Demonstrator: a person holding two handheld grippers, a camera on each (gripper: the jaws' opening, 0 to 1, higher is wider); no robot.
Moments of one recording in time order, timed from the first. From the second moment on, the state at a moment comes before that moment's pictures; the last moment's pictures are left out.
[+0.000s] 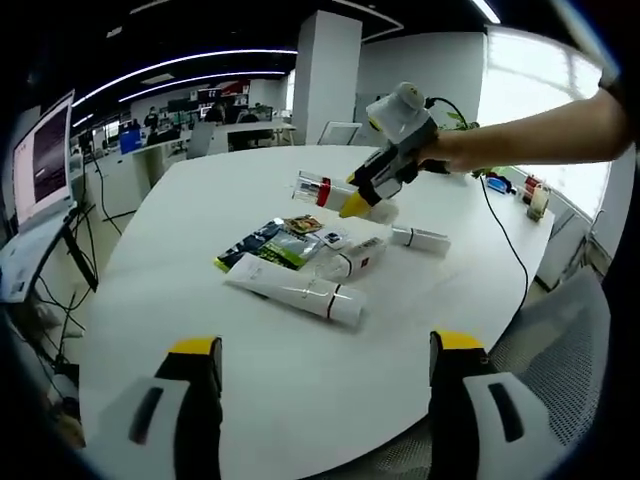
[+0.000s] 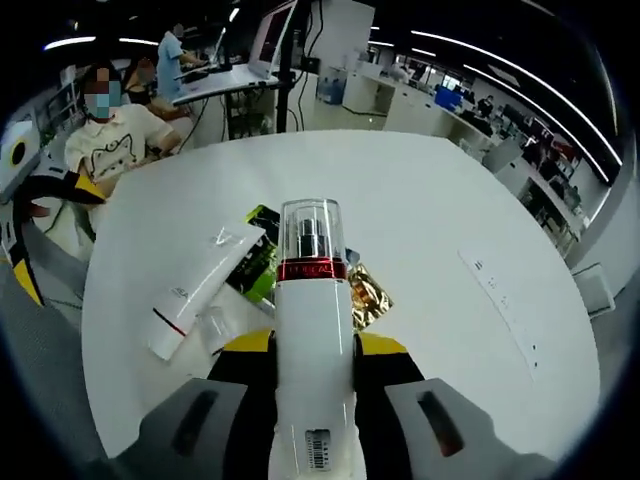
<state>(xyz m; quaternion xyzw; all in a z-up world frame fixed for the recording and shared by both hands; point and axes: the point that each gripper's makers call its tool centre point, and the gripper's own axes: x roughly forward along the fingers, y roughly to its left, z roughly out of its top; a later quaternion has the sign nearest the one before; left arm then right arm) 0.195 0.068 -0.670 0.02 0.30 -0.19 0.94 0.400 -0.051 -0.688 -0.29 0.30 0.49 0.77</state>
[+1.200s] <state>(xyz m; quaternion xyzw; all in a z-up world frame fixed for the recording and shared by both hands) 0.214 0.011 -0.574 -0.06 0.20 -0.26 0.94 0.299 -0.074 -0.584 -0.17 0.16 0.44 0.87</state>
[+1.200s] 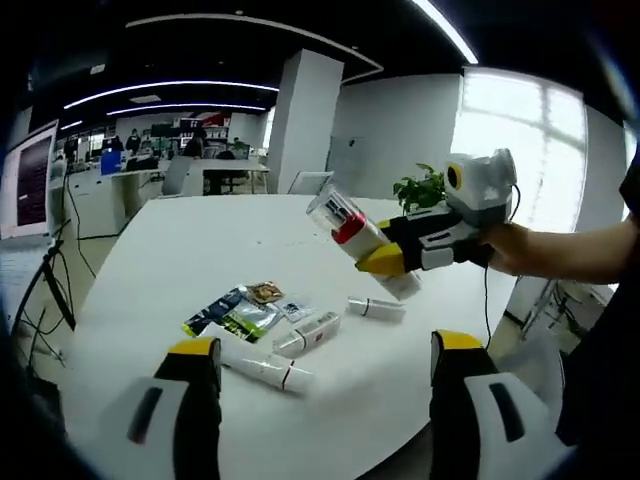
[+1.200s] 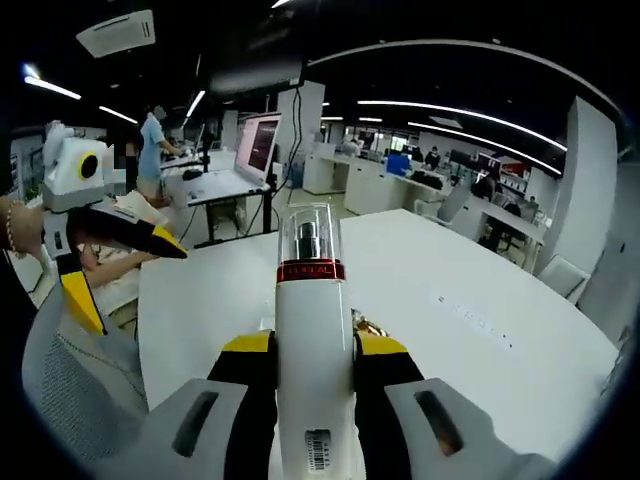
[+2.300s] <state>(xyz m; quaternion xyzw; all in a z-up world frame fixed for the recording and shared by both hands) 0.248 -0.056 -0.515 -0.29 0.14 -0.27 0.91 0.235 -0.066 -0.530 -0.09 0.08 0.44 0.89</state>
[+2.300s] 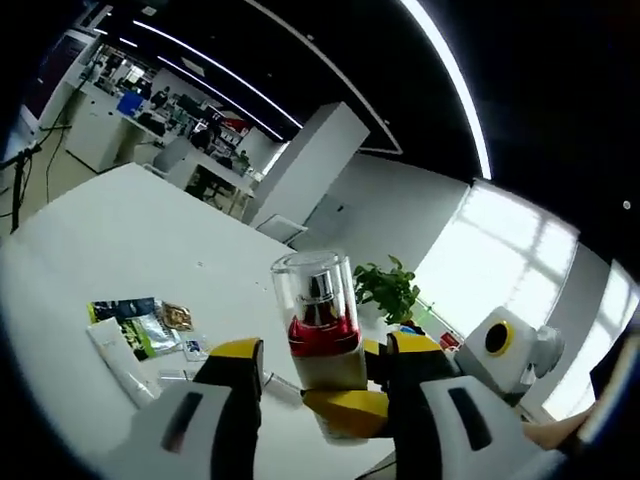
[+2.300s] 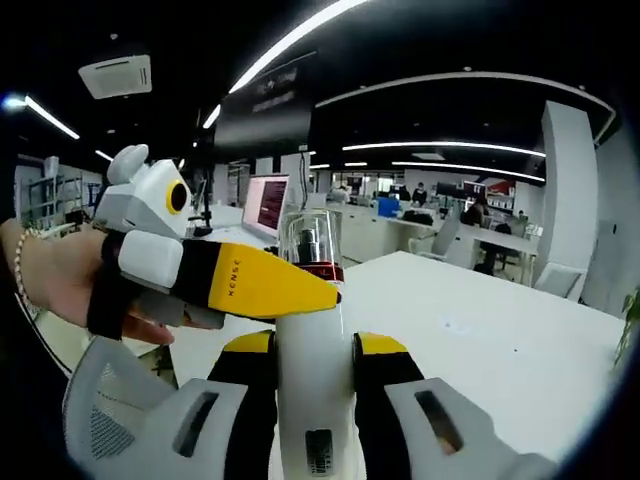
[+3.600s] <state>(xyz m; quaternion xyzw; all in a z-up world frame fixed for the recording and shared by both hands) 0.206 -0.125 -0.390 -0.31 0.02 -0.60 0.73 0.178 -0.101 -0.434 0.11 0.14 0.70 0.69</state>
